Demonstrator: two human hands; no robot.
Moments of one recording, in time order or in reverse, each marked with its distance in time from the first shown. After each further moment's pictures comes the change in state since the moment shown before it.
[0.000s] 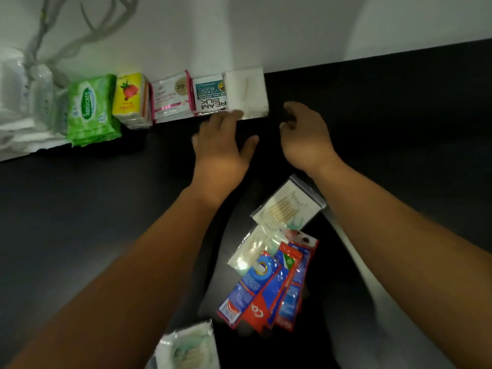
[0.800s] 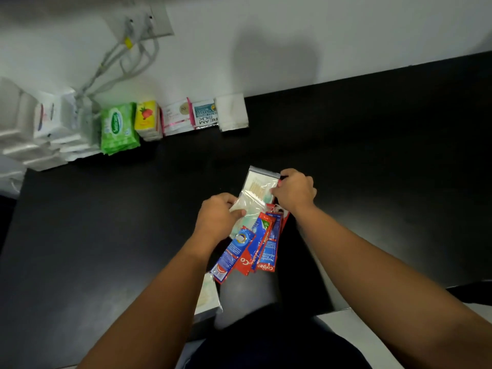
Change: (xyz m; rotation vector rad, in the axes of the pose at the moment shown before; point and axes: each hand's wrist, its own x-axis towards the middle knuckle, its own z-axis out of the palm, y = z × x) left_hand -0.135 0.006 -0.020 -0.271 -0.431 -0.343; right_hand -0.108 0.060 0.002 -0.270 0.070 0.311
